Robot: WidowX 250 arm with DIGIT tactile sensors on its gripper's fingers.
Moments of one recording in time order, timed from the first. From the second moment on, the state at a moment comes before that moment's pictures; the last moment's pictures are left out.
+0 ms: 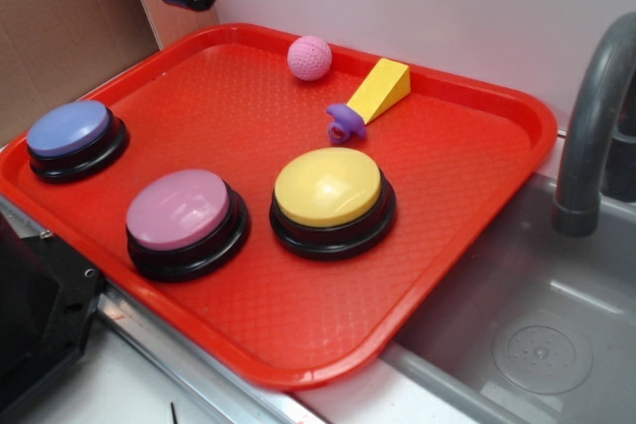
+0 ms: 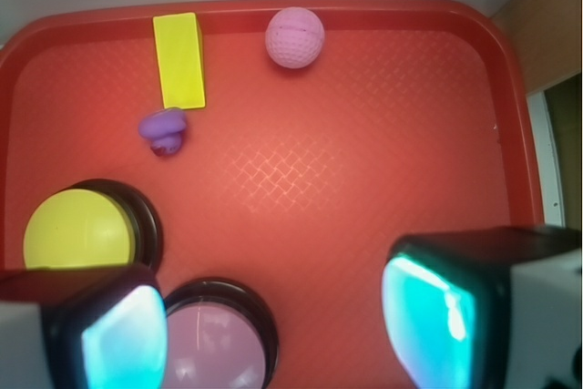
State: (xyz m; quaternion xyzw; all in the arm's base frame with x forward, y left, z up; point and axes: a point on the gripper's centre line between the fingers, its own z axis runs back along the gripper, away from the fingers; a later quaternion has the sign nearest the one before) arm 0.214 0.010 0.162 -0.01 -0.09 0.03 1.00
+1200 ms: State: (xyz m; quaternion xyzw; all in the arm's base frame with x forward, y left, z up) arm 0.322 0.047 0.045 0.01 -0.12 0.06 0.99
